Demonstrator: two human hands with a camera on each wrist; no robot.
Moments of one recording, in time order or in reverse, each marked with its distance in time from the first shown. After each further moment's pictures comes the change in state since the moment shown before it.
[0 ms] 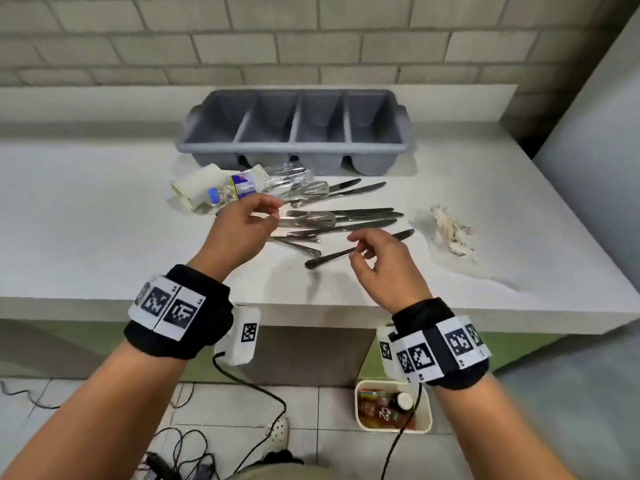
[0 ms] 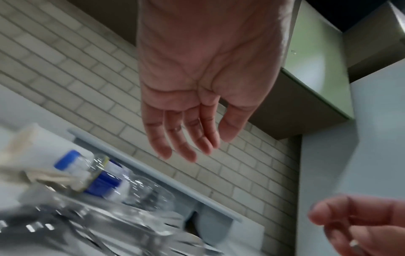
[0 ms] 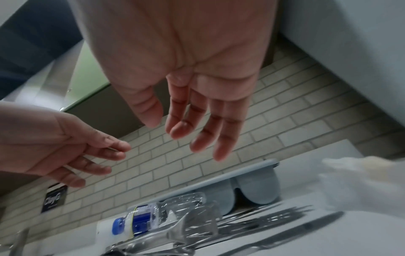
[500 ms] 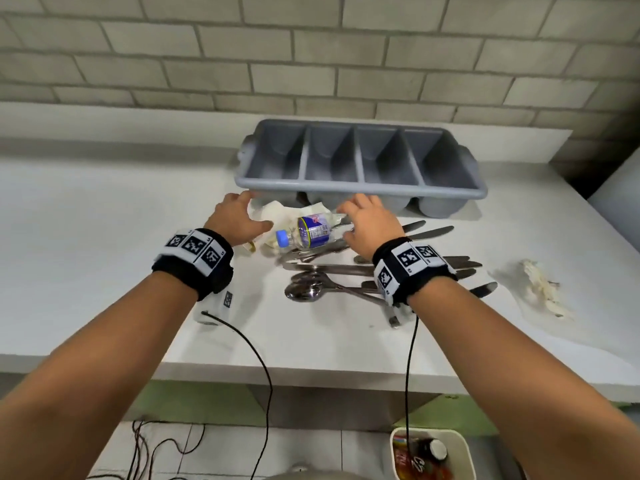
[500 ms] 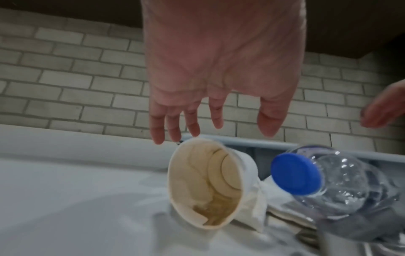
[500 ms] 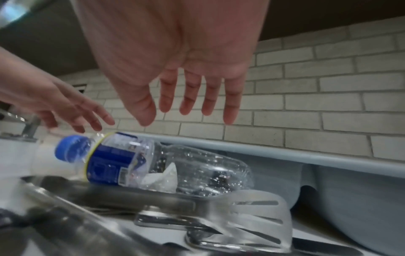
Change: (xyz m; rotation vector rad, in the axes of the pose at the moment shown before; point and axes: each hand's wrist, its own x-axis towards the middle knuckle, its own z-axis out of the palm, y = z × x) left_hand 0.159 -0.108 -0.125 0.516 -0.038 -0.116; right_hand 0.193 -0.069 0.108 -0.666 -0.135 -0.098
